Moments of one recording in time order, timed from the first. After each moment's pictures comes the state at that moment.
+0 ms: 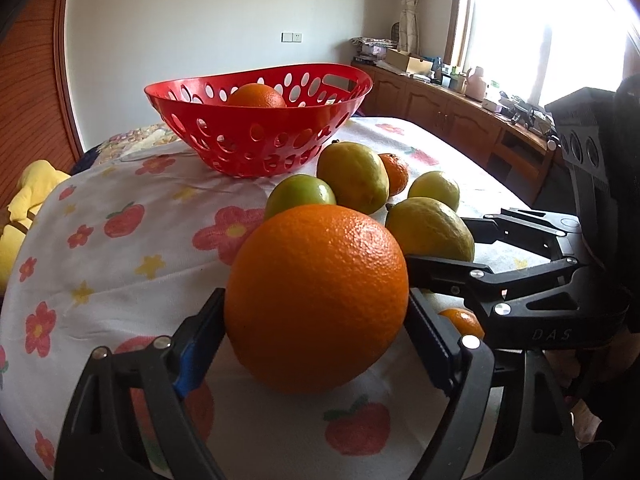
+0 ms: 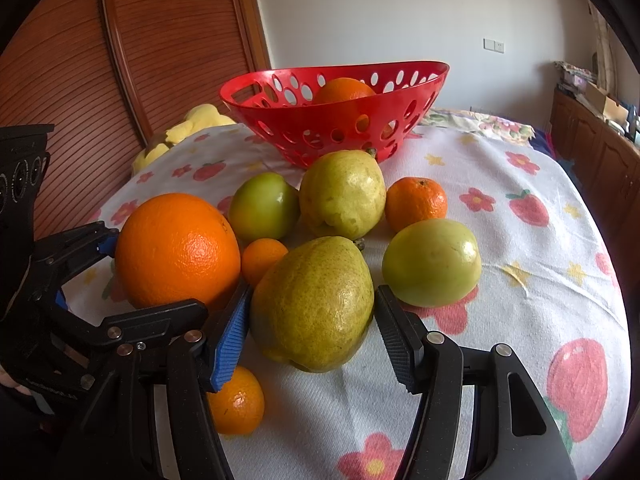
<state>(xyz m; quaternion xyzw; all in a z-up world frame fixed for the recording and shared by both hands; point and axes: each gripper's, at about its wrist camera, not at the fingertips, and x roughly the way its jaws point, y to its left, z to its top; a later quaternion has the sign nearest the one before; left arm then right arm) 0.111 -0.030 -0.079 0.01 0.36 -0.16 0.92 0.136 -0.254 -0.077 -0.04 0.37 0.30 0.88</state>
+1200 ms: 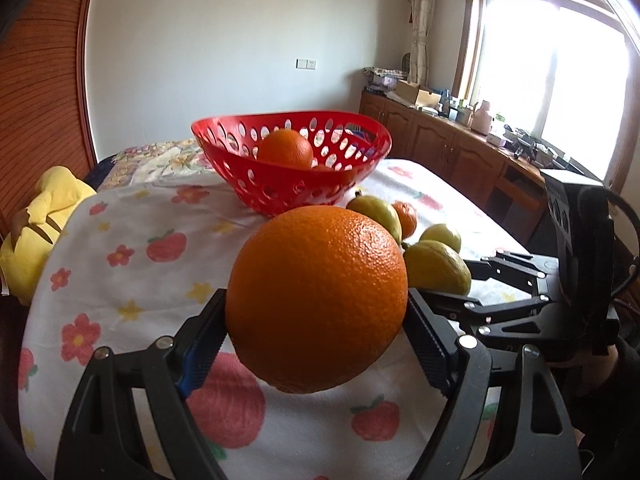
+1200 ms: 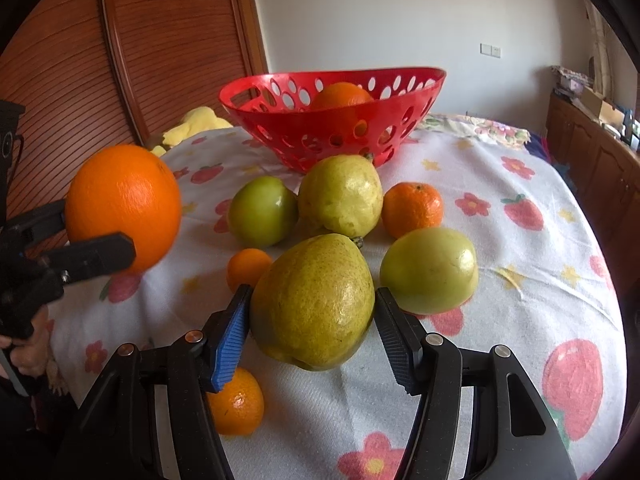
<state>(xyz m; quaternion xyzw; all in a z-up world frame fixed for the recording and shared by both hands) 0.099 0.005 -0.037 -0.02 0.32 -0.14 0.94 0.134 -0.254 -0.072 -0.04 0.35 0.29 0.89</state>
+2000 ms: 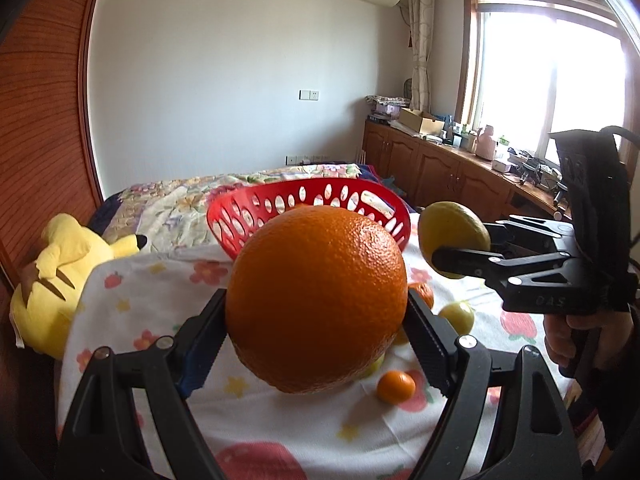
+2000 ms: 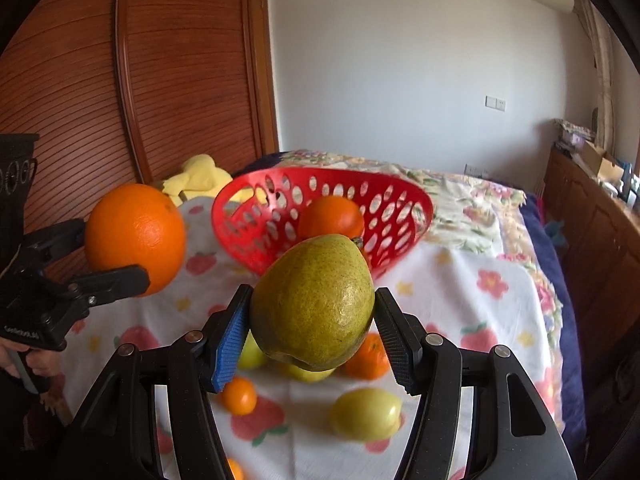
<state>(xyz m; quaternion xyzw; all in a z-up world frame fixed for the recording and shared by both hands) 0.148 0.021 0.020 -0.01 0.27 -0.14 0.95 0.191 -0.244 0.020 -0.08 0.29 0.30 0.91</state>
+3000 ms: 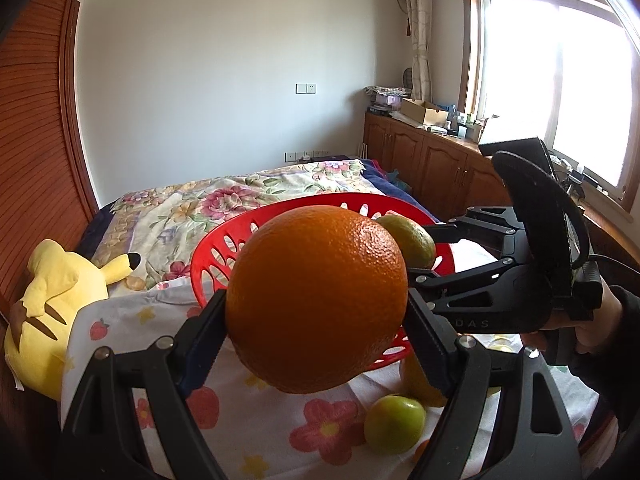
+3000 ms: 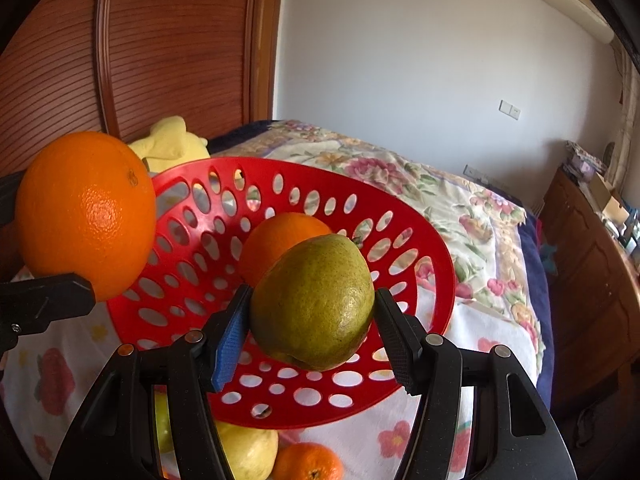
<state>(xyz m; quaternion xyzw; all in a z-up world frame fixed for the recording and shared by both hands) 0.230 0.011 0.020 0.01 0.29 -0.14 0.95 0.293 -0.195 -0.009 -0.16 0.32 0.29 0.89</state>
